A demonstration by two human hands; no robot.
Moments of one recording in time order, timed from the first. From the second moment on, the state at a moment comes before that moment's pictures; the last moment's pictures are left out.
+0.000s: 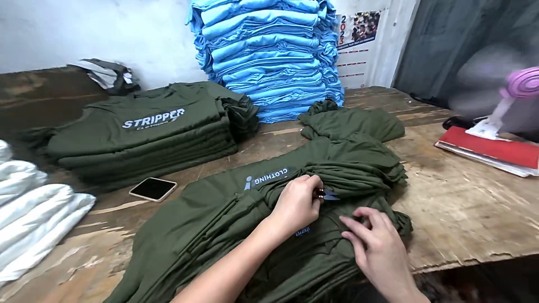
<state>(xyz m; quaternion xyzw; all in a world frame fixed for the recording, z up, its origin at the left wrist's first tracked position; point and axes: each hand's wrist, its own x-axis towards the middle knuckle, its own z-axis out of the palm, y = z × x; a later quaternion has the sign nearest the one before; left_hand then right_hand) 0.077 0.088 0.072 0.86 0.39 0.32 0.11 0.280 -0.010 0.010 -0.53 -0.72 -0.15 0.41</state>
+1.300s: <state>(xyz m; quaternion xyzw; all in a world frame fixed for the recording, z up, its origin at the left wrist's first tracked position) 0.072 0.058 0.057 0.90 0.26 0.34 0.04 0.300 -0.014 -0.017 -0.41 -0.70 -0.17 0.56</state>
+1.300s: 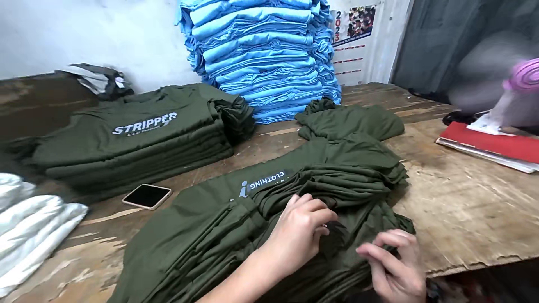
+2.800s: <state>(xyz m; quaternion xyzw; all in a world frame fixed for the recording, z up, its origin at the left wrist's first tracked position) 0.089 0.016 0.038 0.79 0.34 0.48 0.16 0.257 0.000 -0.013 -0.40 -0.60 -0.10 0.69</state>
